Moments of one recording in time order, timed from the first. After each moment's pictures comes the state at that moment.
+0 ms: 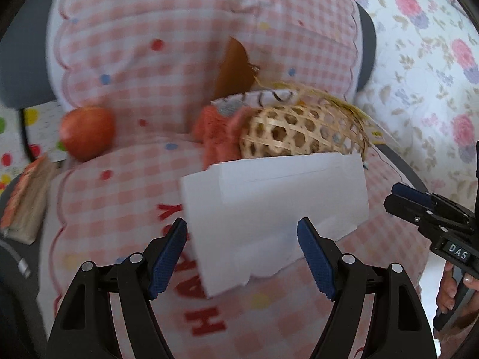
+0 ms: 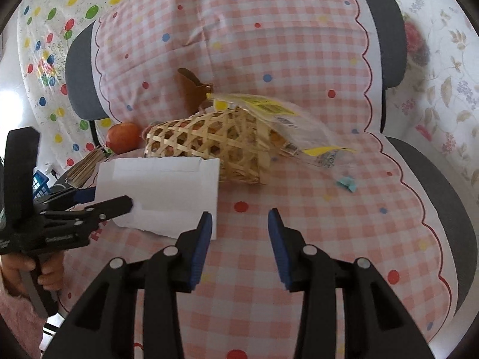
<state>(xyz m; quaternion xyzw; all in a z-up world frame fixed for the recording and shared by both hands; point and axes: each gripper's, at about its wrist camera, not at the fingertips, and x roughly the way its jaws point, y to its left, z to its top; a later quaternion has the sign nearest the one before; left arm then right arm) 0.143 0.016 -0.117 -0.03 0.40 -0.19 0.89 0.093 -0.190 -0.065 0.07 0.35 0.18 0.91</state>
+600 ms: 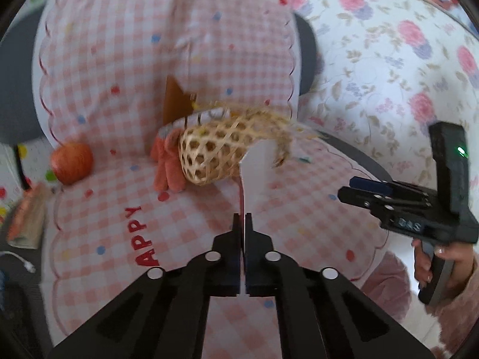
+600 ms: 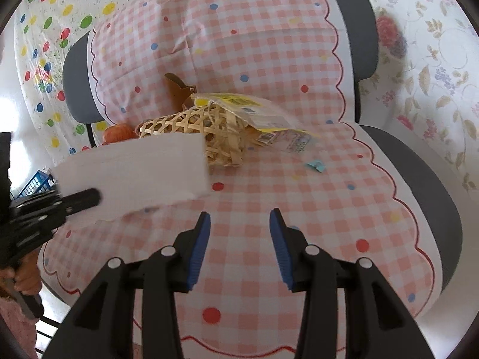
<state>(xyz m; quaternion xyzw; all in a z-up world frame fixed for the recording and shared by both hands) 0.063 -0.009 -0.077 0.02 0.33 -0.24 0.91 0.058 -0.223 -0.066 0.09 0.35 0.16 0.92</state>
